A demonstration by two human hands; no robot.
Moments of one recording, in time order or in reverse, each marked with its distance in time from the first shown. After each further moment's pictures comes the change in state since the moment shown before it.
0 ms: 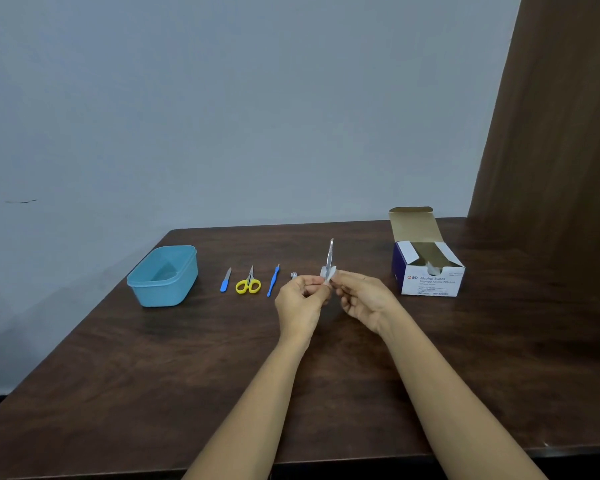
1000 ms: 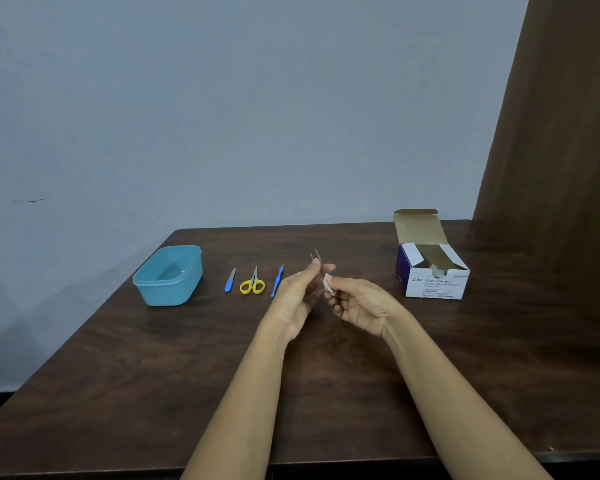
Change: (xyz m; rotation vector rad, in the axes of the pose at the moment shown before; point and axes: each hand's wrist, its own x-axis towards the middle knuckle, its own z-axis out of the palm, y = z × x) left_hand 0.015 0.023 -0.020 -0.400 -0.382 -0.275; right_hand -0.012 -0.004 0.005 -0.106 -0.271 0.042
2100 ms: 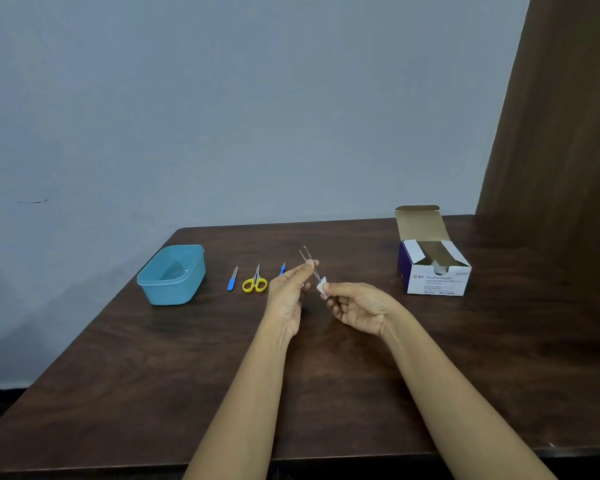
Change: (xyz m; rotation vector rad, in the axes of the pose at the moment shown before) left_hand 0.014 -0.009 -0.013 -0.091 0.236 0.082; right_hand 0.005 0.005 0.001 0.045 0.010 0.094
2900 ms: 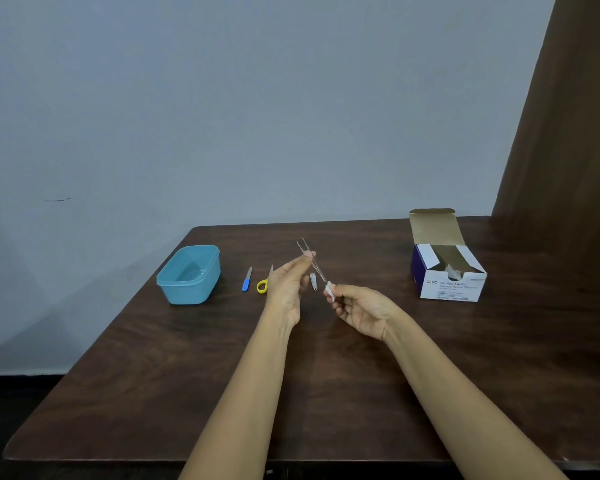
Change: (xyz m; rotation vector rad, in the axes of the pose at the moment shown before) left_hand 0.000 0.033 -0.003 0.023 0.113 0.008; right_hand 0.014 0.004 0.012 0.042 0.006 -0.006
